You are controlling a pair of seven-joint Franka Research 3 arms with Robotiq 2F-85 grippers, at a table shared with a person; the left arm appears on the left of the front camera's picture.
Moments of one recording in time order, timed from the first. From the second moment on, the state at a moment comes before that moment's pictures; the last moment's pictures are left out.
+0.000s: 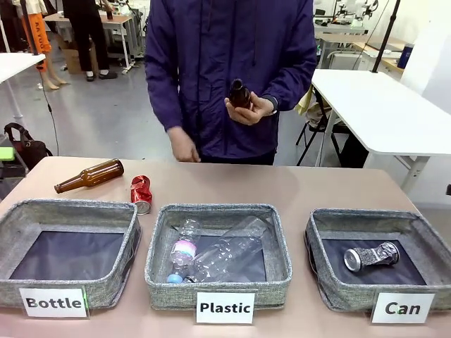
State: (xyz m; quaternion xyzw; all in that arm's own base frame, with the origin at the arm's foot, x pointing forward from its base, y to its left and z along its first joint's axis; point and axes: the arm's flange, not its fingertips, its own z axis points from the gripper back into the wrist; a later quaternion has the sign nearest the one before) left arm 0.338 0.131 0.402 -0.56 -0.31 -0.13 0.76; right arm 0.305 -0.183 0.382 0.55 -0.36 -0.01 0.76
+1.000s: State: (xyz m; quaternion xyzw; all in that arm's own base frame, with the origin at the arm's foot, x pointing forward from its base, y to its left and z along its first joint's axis) left arm 0.331 0.191 0.455 -0.54 -0.31 -0.11 0.77; right arm 0.306 -0.182 0.382 0.55 -0.36 -0.01 0.76
